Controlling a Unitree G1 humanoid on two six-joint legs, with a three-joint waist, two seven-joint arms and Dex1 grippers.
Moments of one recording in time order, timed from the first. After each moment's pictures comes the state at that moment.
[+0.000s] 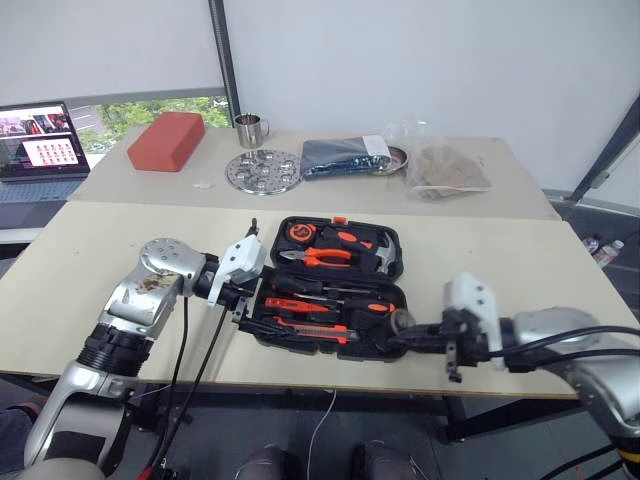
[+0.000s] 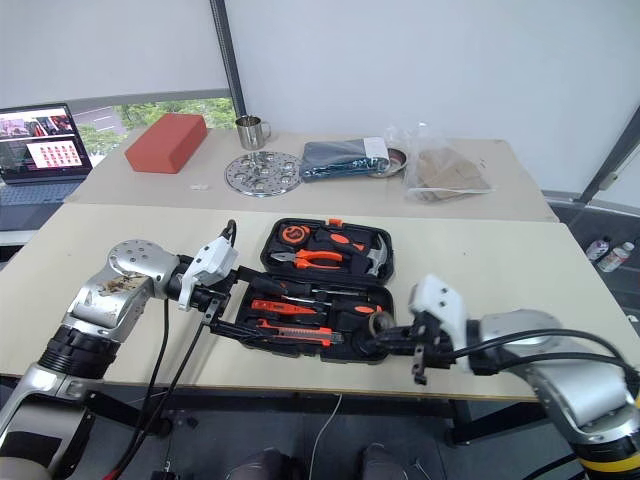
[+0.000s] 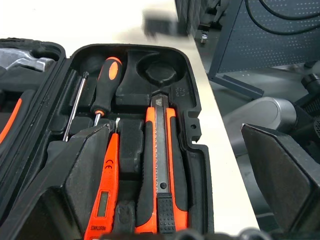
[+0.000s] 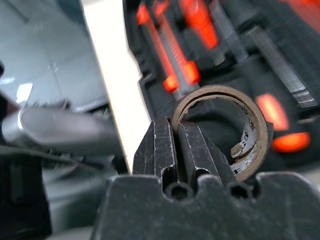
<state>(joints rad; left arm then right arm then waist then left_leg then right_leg) -0.66 0.69 -0.21 0.08 -0.35 0.33 -1.52 -0.23 -0.88 0.15 -0.52 0.49 0.79 0.87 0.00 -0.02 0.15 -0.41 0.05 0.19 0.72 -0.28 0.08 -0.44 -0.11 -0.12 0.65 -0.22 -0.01</state>
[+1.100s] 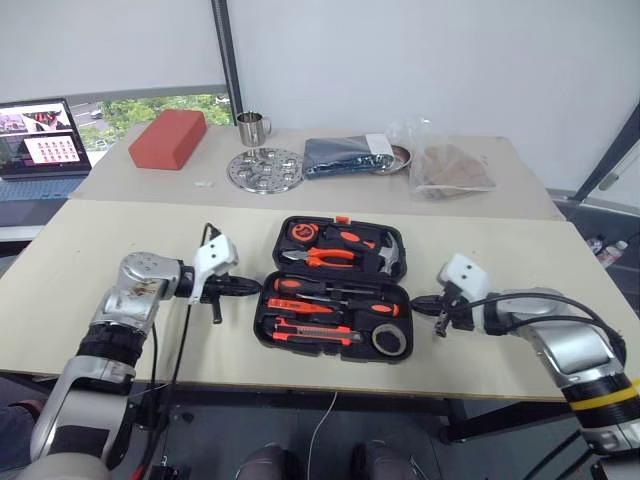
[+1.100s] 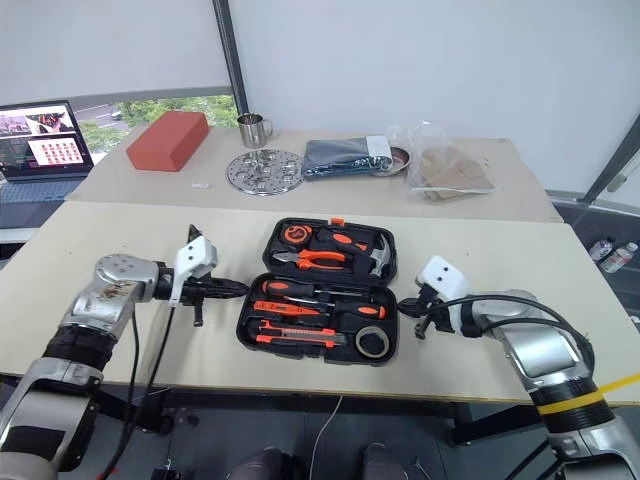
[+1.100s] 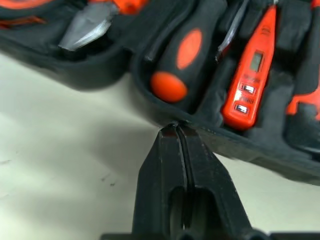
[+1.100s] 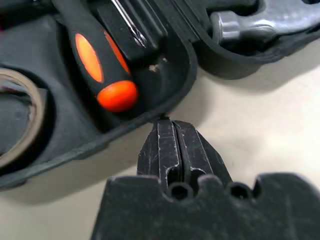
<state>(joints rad) -0.69 0.67 -0.17 0.52 -0.13 0.16 -1.32 -0.41 -0.81 0.16 -0.03 0.24 0.51 0.92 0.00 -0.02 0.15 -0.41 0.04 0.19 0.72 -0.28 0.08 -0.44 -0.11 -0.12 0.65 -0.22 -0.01</state>
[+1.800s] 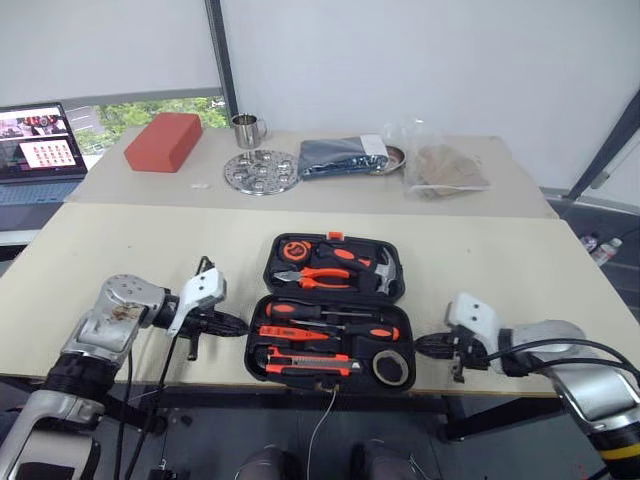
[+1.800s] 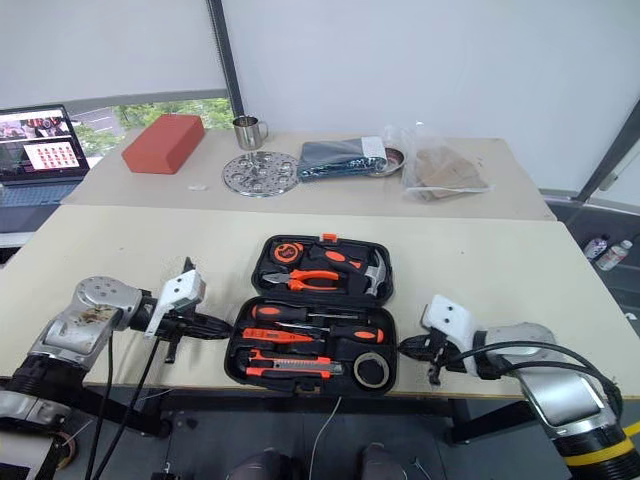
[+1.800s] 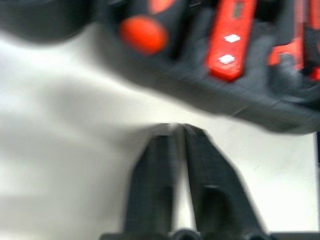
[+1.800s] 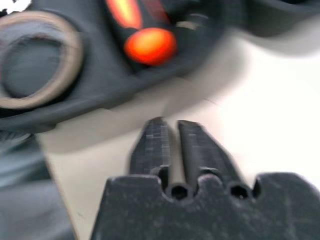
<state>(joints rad) -0.56 0.81 -0.13 0.40 -0.17 0.38 -1.39 -0.15 -0.86 -0.03 -0.24 0.33 0.64 0.96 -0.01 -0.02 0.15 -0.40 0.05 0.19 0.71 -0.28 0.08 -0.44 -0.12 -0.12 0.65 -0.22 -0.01</state>
